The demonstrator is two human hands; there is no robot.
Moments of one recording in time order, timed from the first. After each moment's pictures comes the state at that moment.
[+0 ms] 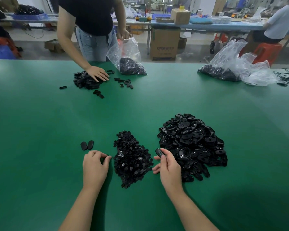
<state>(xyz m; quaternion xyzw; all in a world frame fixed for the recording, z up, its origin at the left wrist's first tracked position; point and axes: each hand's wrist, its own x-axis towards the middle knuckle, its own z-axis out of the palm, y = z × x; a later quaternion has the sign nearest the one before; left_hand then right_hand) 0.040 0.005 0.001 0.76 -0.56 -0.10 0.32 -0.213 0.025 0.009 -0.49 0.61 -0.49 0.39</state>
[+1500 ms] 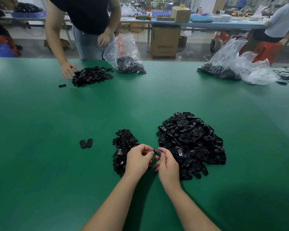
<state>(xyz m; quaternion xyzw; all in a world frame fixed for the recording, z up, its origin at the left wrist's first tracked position) -0.095 0.001 0.050 0.64 -0.51 -0.42 0.39 -0.215 0.018 0.004 -0.50 0.63 -0.47 0.36</state>
